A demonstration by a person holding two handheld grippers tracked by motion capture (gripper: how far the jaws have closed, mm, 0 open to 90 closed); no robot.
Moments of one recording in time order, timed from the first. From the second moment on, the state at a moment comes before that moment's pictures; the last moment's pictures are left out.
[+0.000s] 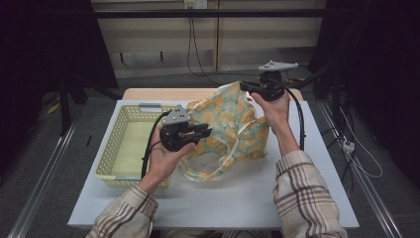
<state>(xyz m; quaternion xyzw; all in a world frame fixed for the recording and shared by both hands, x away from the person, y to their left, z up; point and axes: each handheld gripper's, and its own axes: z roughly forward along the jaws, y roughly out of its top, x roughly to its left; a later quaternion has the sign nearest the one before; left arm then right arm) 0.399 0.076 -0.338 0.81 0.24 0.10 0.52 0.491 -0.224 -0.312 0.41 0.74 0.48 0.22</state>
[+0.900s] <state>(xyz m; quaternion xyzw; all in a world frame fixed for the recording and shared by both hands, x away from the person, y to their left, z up) 0.387 0.087 -0.324 0.79 0.26 0.17 0.53 0.439 -0.227 -0.306 0.39 0.75 0.49 0.22</state>
